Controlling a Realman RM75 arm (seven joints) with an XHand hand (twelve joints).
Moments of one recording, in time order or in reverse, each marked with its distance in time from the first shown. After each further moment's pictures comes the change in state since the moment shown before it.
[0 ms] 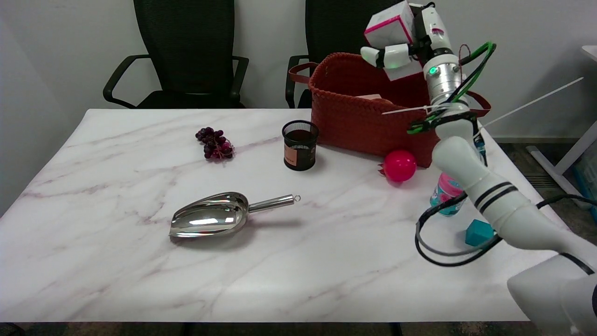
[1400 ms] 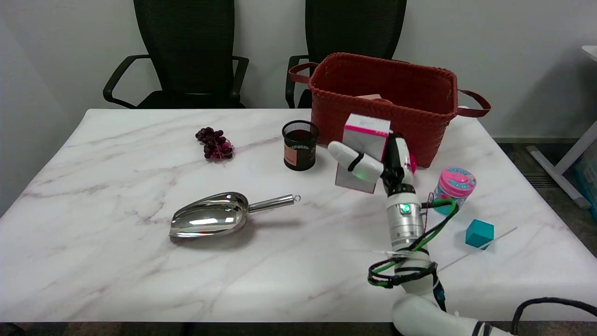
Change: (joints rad) arm -0.511 -0.160 -0.411 0.187 0.084 0.628 0.476
